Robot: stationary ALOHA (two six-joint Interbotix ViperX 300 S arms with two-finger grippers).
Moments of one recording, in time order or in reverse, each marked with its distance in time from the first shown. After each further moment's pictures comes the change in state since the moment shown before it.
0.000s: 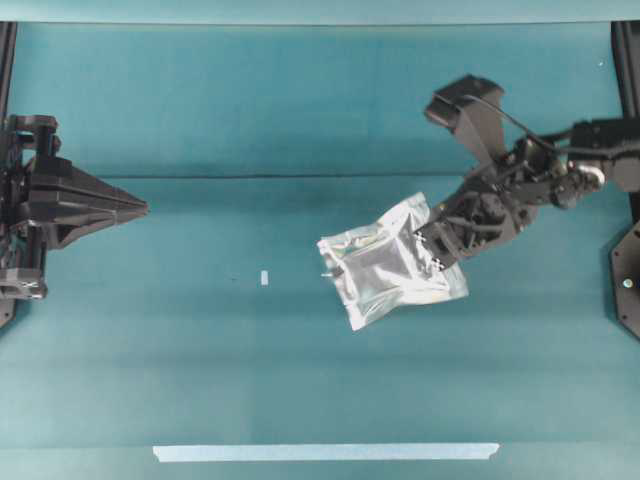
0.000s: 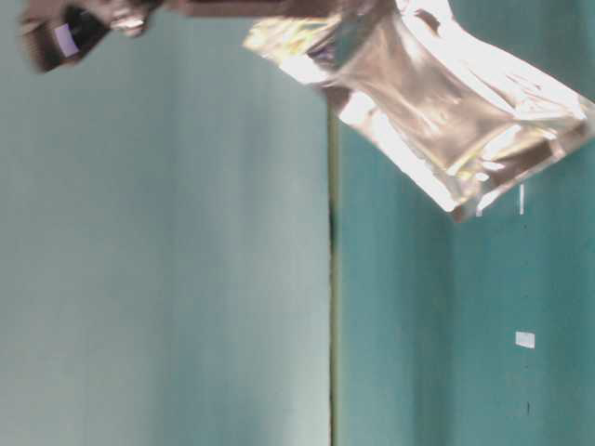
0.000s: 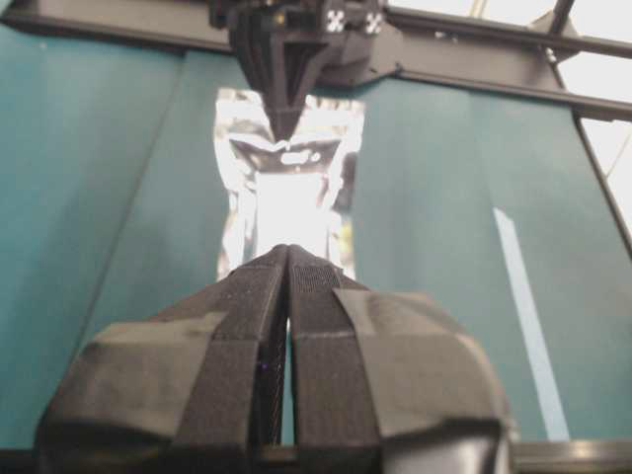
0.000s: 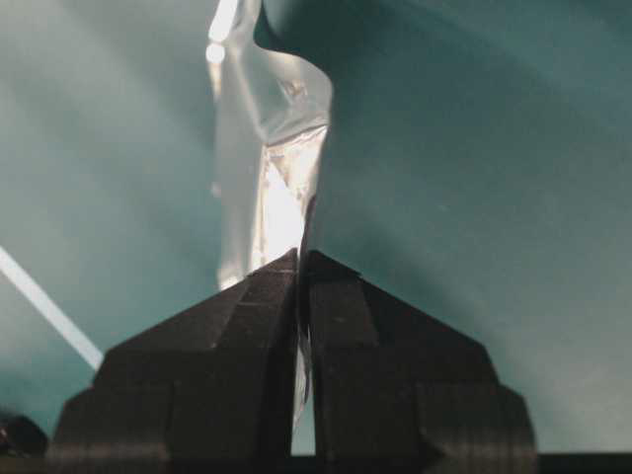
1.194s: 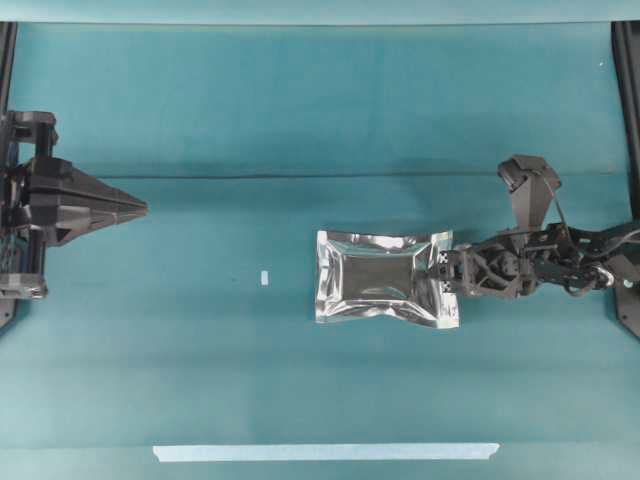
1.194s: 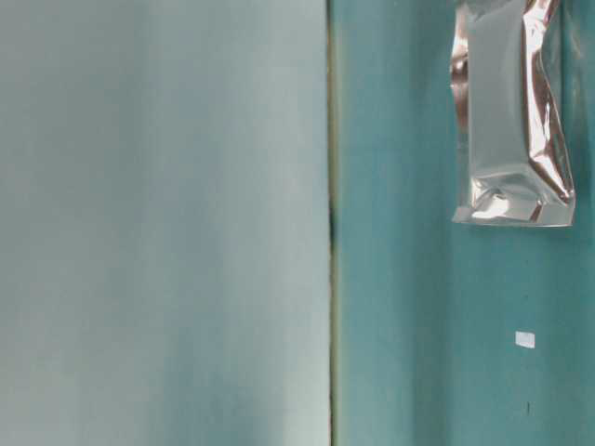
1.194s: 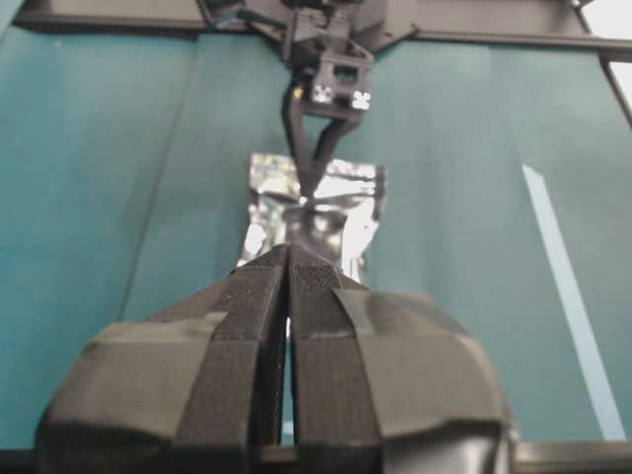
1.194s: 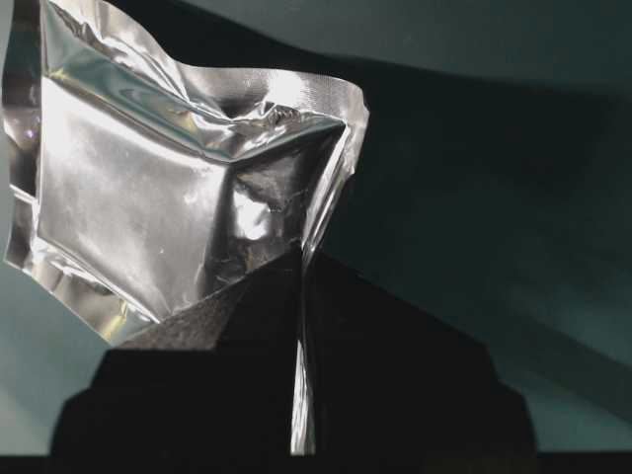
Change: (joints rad) left arm -0.002 -0.003 -0.032 0.000 0.081 0.098; right arm 0.227 0.176 0.460 0.437 -0.948 0.183
